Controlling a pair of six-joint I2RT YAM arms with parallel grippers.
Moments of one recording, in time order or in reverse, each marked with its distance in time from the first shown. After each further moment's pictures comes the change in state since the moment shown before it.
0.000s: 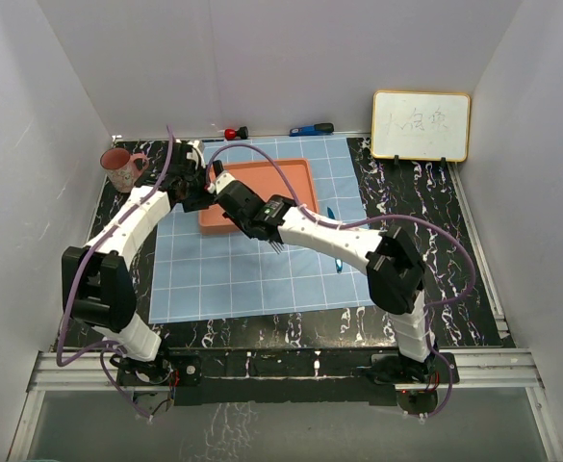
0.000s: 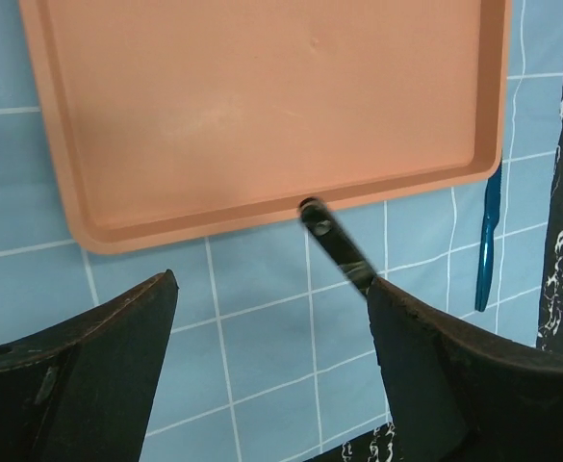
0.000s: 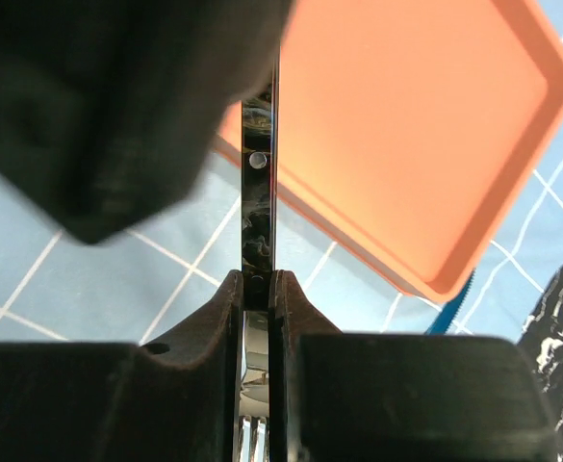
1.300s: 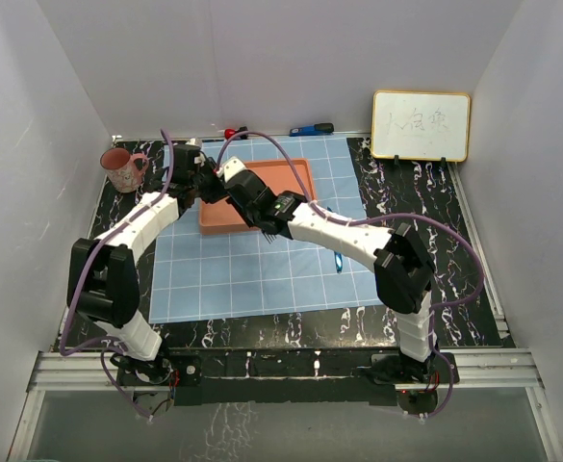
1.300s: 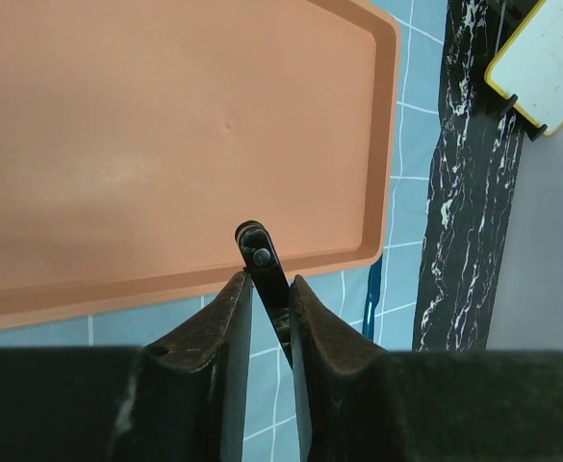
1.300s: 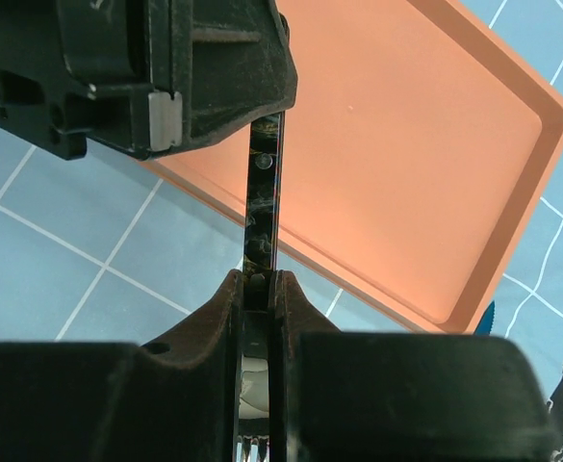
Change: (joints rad) left arm -0.027 0.022 -0.095 0.316 -0.034 -0.323; right arm -0.052 -0.054 -0.069 0.183 -0.027 0.037
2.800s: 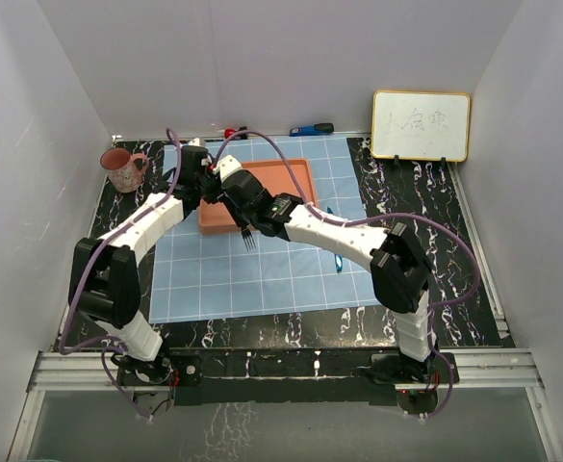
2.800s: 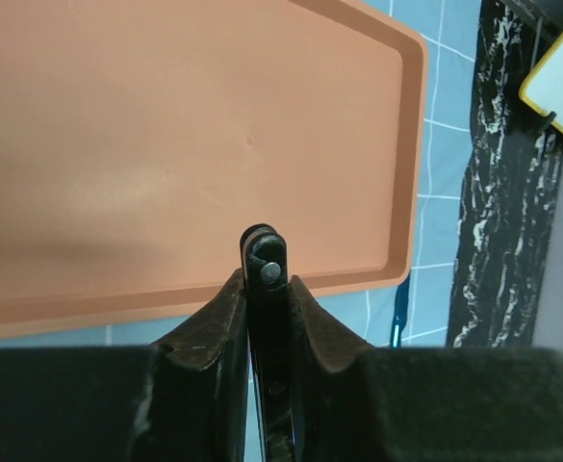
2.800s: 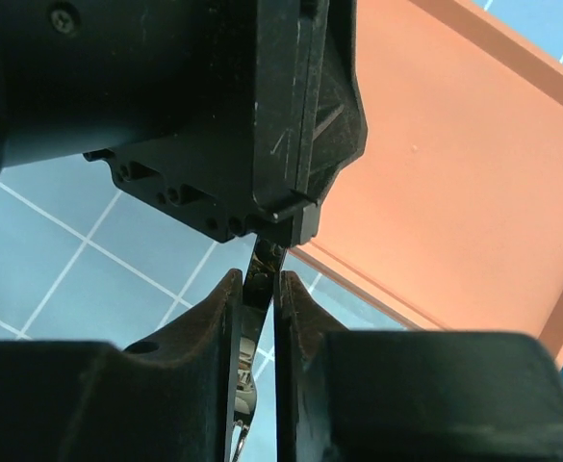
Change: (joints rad) left arm -0.040 0.021 -0.013 0.035 -0.103 -0.002; right arm -0.001 0.019 0.000 0.088 -0.090 0.084
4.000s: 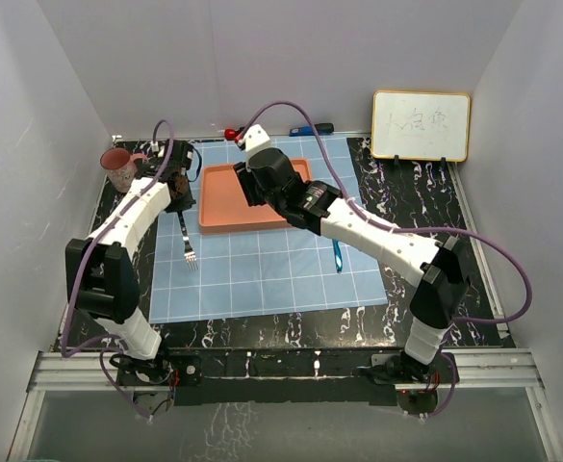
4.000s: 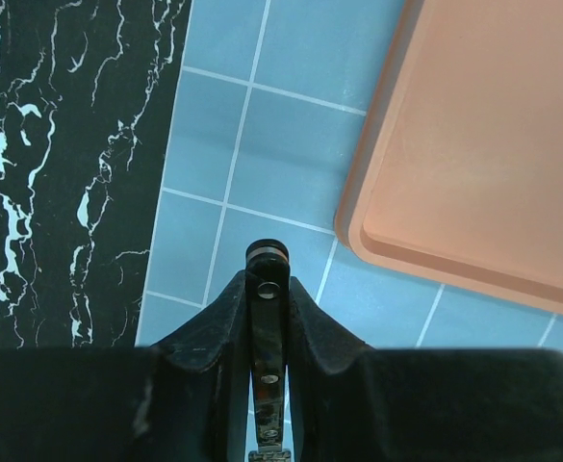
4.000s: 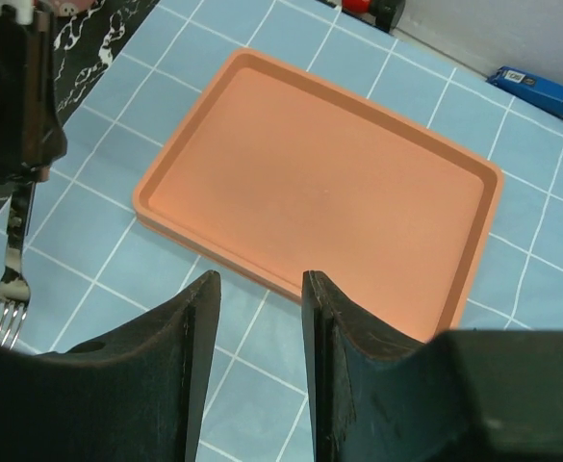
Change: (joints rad) left arm 0.087 -0.010 0.191 -0.591 -0.465 0.338; right arm -0.026 -0.230 -0.029 -0.003 0.070 -0.002
